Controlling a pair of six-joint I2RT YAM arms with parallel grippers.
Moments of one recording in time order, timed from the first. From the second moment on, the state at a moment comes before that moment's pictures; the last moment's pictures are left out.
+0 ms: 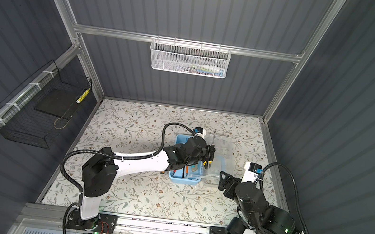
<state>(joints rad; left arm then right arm) -1.08 1.97 1.52 -0.02 -0.15 -0.93 0.91 0.42 0.87 -1.06 0.55 0.90</state>
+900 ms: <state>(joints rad) -1.09 2.07 1.59 -0.03 -0.09 -1.03 0.91 0.38 0.84 -1.08 0.55 0.92</state>
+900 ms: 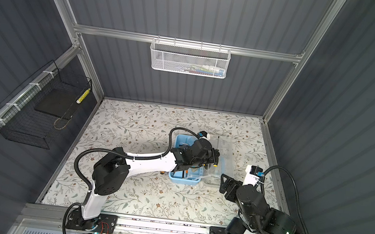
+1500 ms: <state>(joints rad) -1.09 2.07 1.58 0.03 -0.08 -1.00 0.91 0.40 0.84 -1.07 0.54 0.91</state>
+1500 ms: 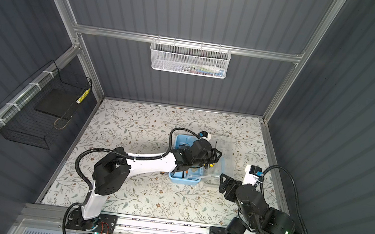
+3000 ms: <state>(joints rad) -1.01 1.56 0.90 -0.32 -0.39 -0.64 0.95 0.72 0.83 -0.86 0.39 0.85</state>
